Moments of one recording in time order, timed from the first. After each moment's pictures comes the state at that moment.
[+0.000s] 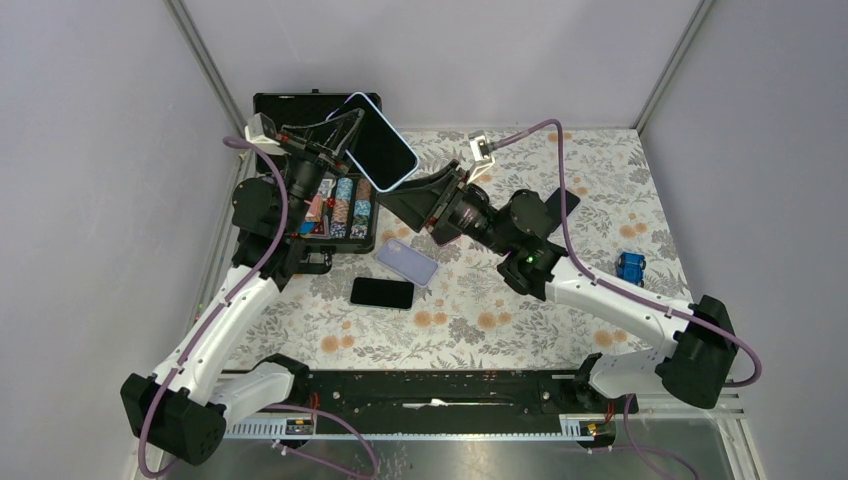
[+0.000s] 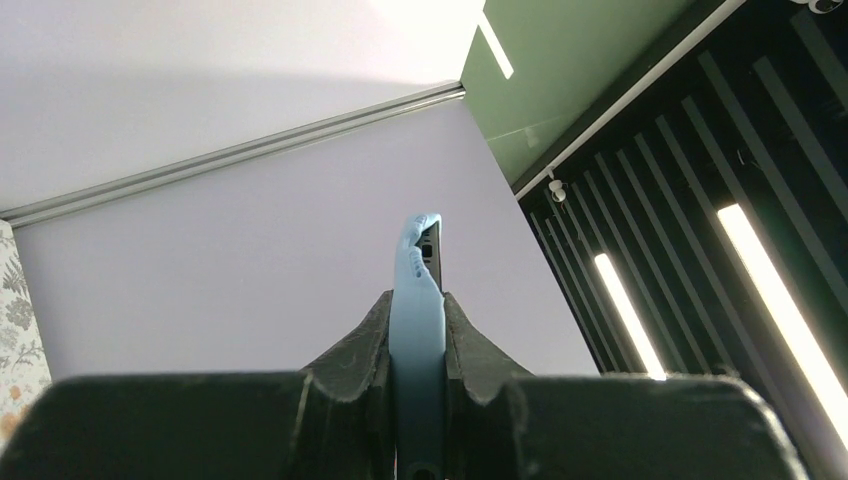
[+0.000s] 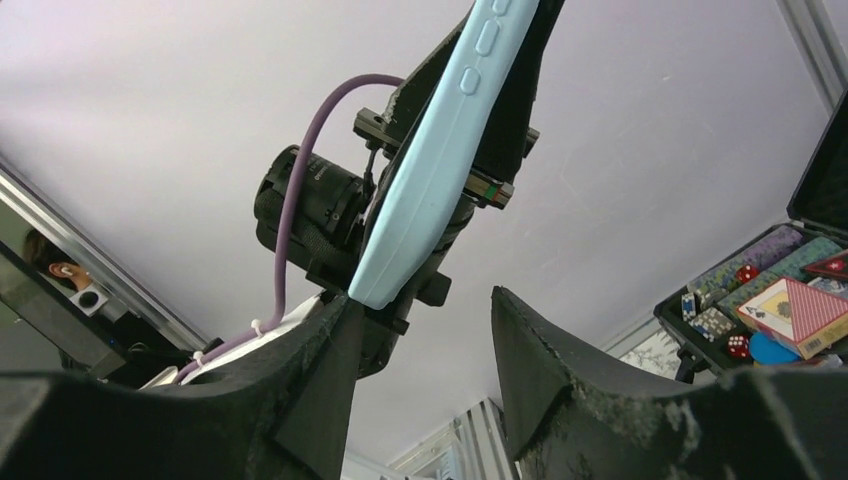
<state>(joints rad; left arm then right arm) -0.38 1.03 0.99 0.52 0.13 -1.60 0.92 1.32 1.06 0.67 -0.20 0.83</state>
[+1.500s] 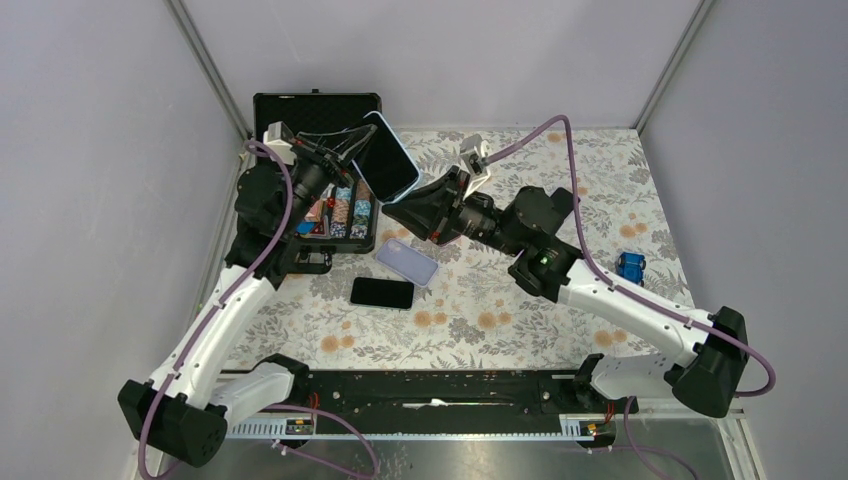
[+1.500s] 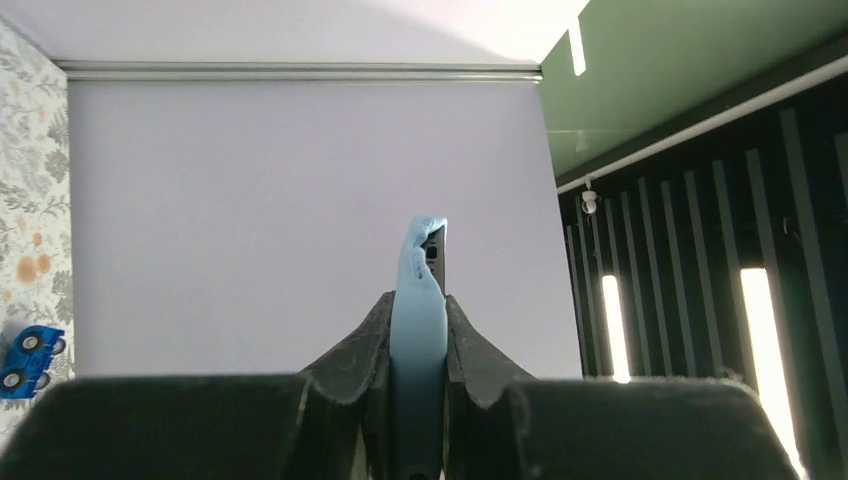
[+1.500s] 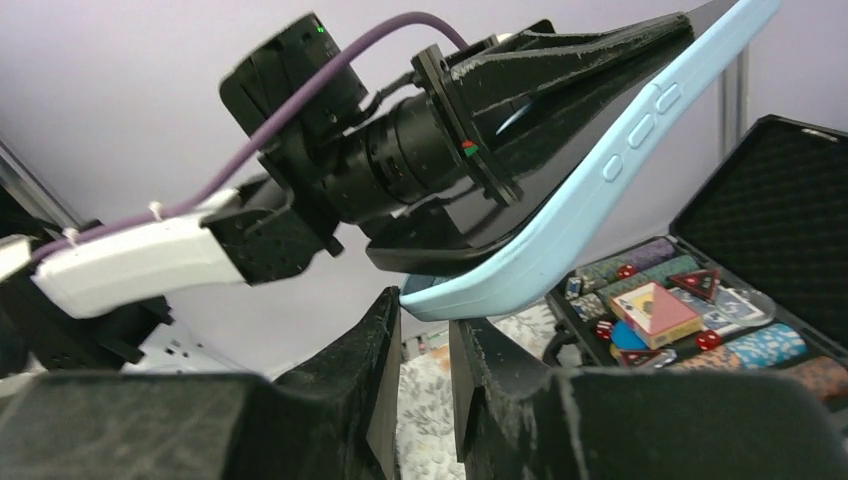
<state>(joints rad) -0.36 1.02 1.03 0.26 0.23 -1.75 0.92 1.26 1.09 0.50 -0.29 0.49</state>
